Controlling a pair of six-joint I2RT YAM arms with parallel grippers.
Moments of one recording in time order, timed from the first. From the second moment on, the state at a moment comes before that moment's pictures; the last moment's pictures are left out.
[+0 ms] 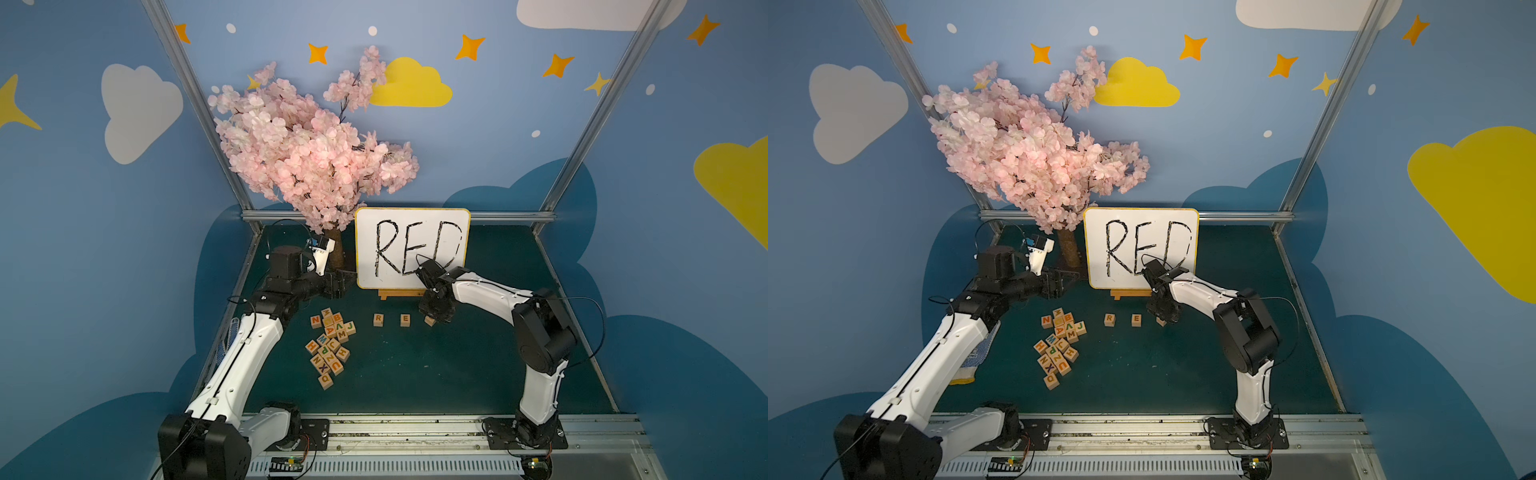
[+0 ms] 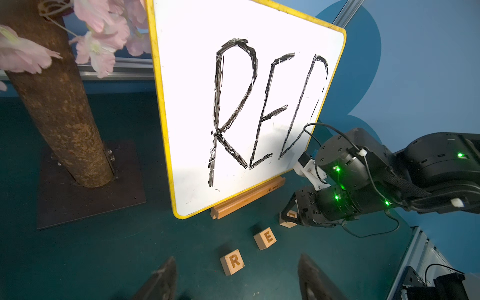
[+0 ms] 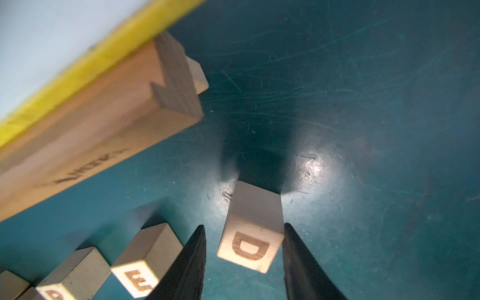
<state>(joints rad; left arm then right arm) -0.12 1.15 0.99 -0.40 0.54 -0.10 0.66 1.91 1.34 -0.81 0.02 1.05</state>
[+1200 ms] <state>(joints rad) -0.12 1.15 0.99 -0.40 0.54 -0.10 0.71 1.85 1.31 -0.89 0.12 0.31</state>
